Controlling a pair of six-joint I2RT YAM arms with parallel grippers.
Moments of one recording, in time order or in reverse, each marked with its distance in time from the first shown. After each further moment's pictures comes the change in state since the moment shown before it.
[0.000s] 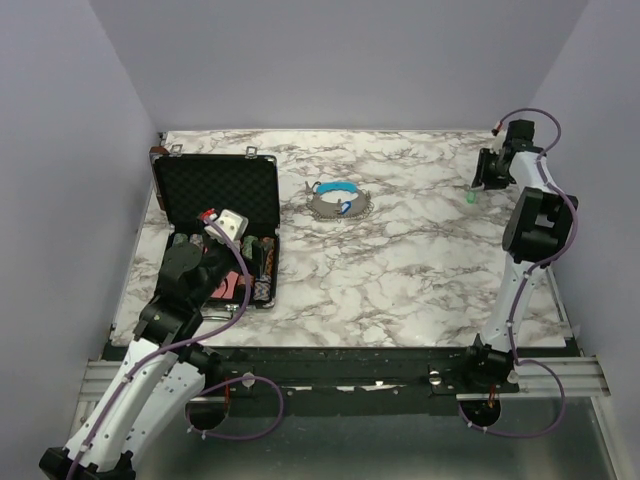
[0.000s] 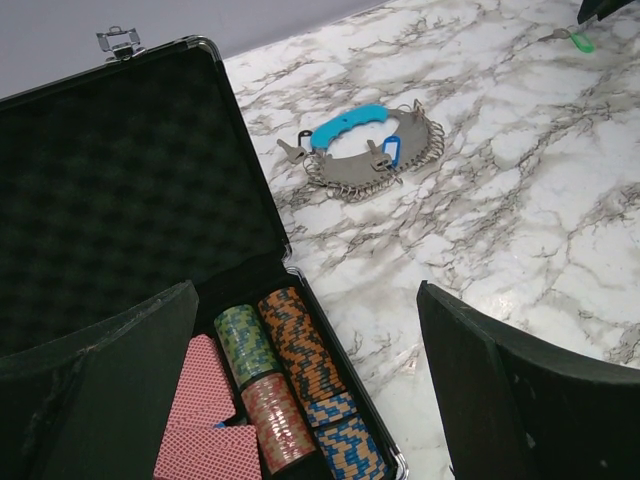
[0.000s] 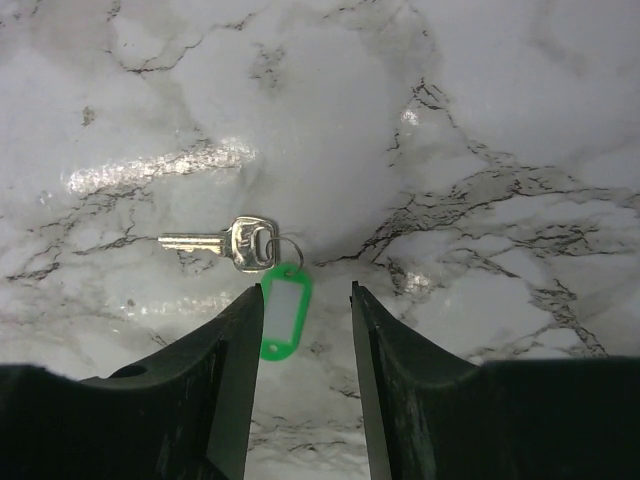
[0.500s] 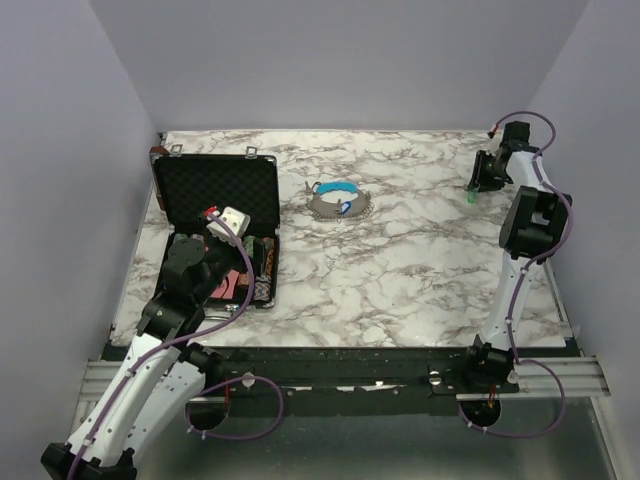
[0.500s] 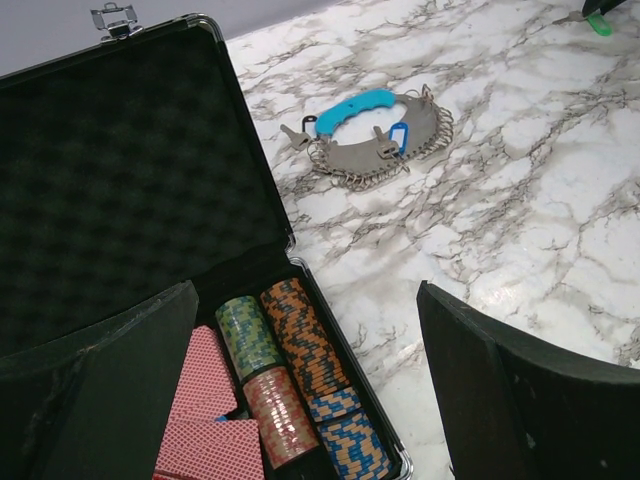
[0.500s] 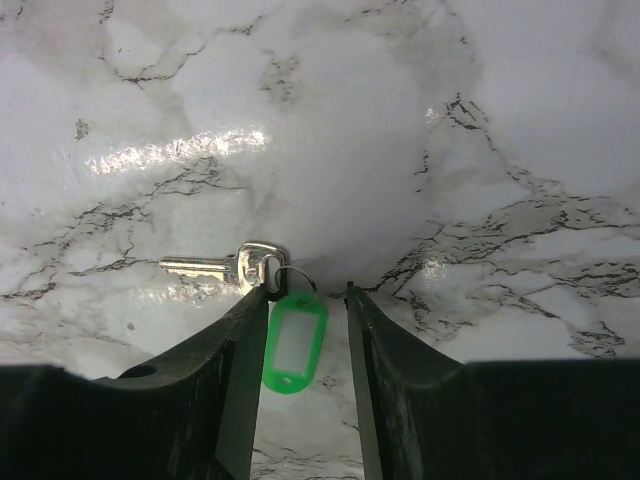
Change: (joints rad) left arm 0.013 0.036 0.000 0.000 0.000 0.000; right arm 0.001 0.101 0.094 -0.046 -0.031 0.012
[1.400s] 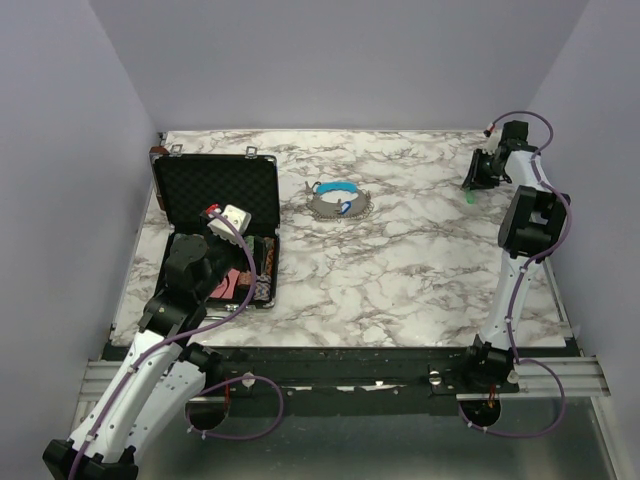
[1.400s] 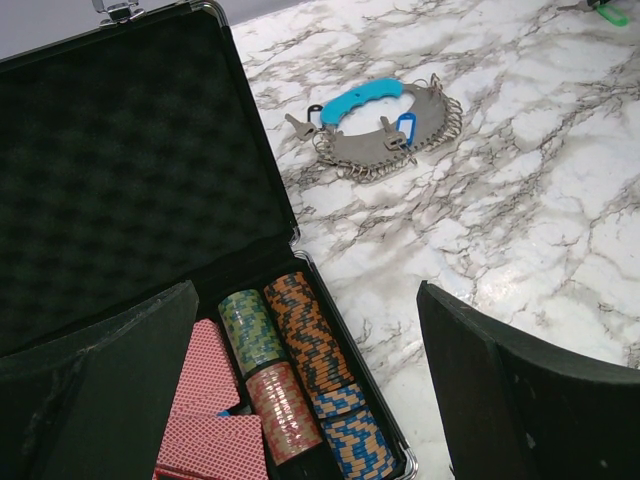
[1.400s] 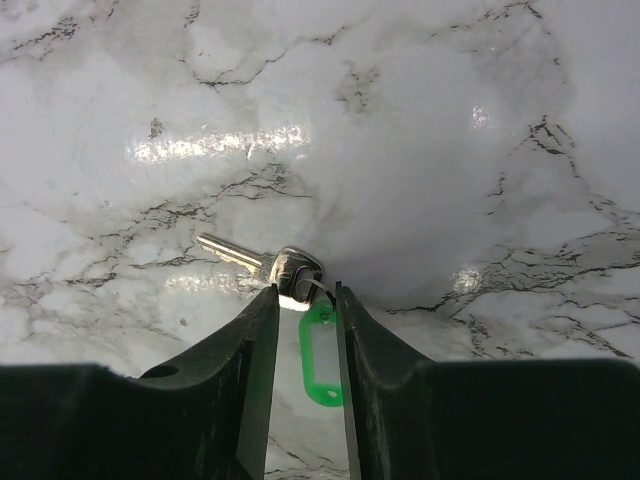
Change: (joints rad) left arm 0.013 0.018 0.000 0.000 0.002 0.000; right arm 0.000 0.023 0.034 -0.014 -0.114 0.008
